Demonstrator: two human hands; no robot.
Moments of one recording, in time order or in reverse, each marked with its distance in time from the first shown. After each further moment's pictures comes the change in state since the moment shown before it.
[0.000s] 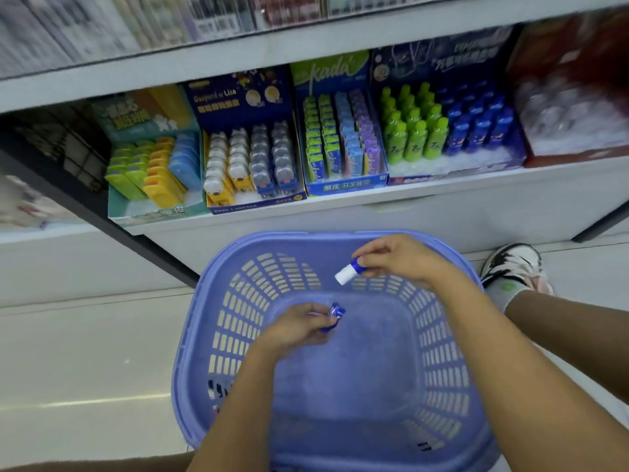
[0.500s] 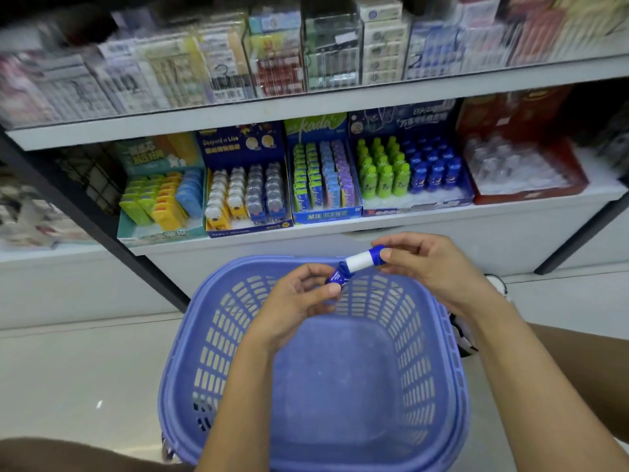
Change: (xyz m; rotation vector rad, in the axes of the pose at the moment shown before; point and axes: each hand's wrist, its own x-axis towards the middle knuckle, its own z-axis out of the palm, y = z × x) left_hand -0.075 0.083 0.049 -0.207 -0.042 0.589; right_hand -0.106 -0.051 -0.029 0.220 0.158 -0.342
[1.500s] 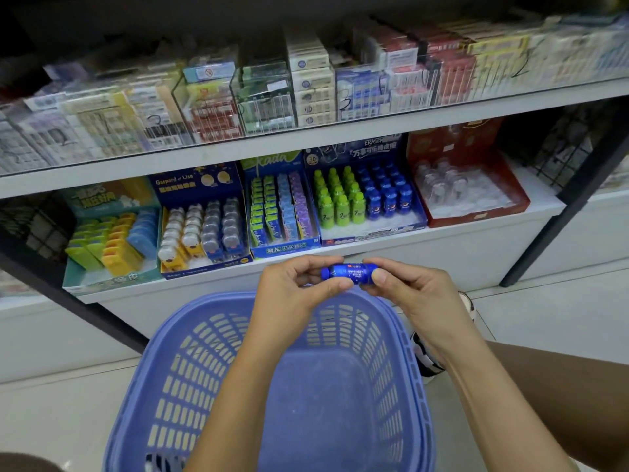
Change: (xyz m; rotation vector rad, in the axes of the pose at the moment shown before) left_hand 0.016 0.055 0.077 0.368 0.116 0.307; right_hand -0.033 -0.013 -0.023 0.171 0.171 -0.100
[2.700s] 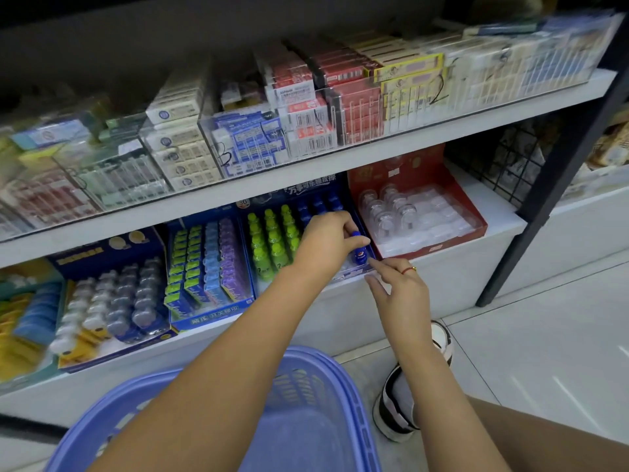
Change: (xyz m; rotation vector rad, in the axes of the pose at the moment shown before) left_hand 0.200 -0.007 0.138 0.709 -0.184 0.152; right_hand 0.121 0.052 -0.095 -0.860 0.514 -0.418
